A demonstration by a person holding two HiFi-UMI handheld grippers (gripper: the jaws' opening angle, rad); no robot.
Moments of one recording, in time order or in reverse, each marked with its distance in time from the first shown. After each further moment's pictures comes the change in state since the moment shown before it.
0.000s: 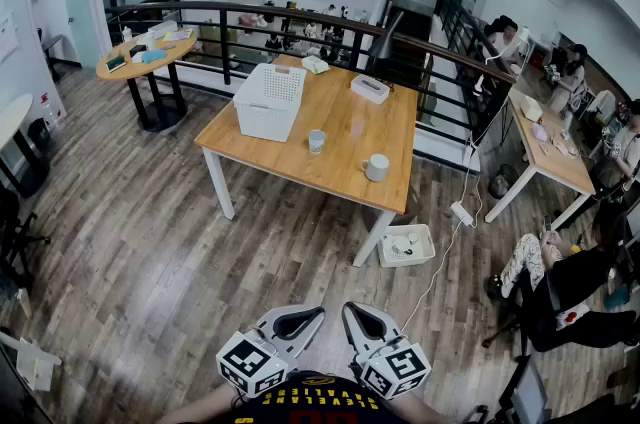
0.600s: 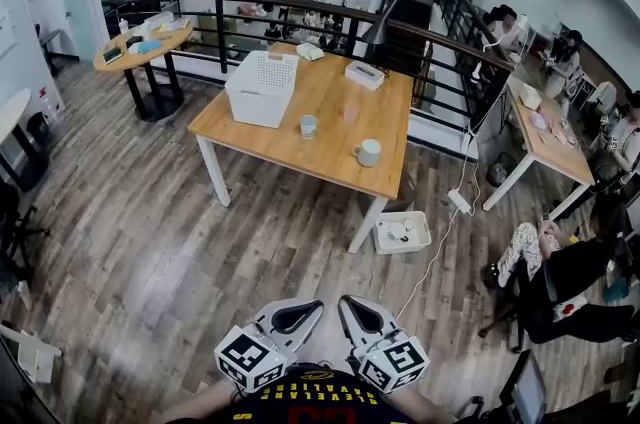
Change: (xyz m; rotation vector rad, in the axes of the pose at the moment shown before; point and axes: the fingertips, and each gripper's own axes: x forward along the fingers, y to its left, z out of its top) left arm 0.021 -0.034 -0.012 -0.011 0.016 0.009; right arm -0.033 -0.017 -0.005 0.025 0.003 0.024
